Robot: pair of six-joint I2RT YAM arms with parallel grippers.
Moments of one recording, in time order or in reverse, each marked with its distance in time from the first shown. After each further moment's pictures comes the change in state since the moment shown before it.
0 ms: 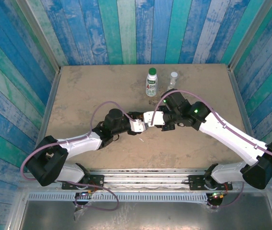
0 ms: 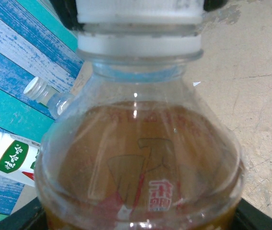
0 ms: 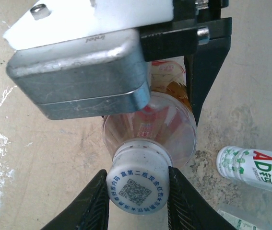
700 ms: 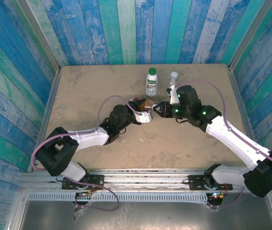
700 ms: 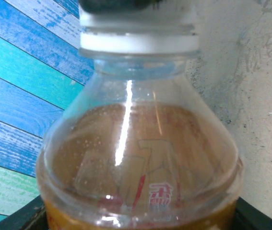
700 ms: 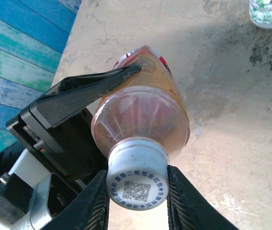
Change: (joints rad) left arm -0.019 0.145 0.095 0.208 -0.275 0.123; right arm -0.192 -0.087 -0.189 0.365 -0.121 1.544
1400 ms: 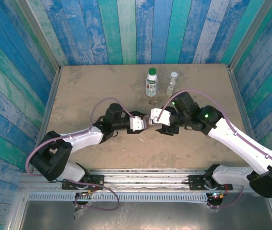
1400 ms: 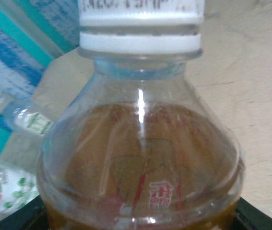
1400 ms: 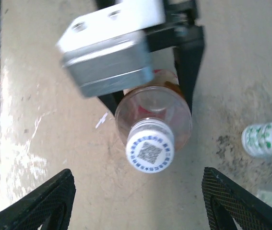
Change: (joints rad) left arm 0.100 -0.072 -0.011 -0.351 0.549 -0.124; right arm 0.175 -0.030 0.145 -0.402 0.052 -1.377
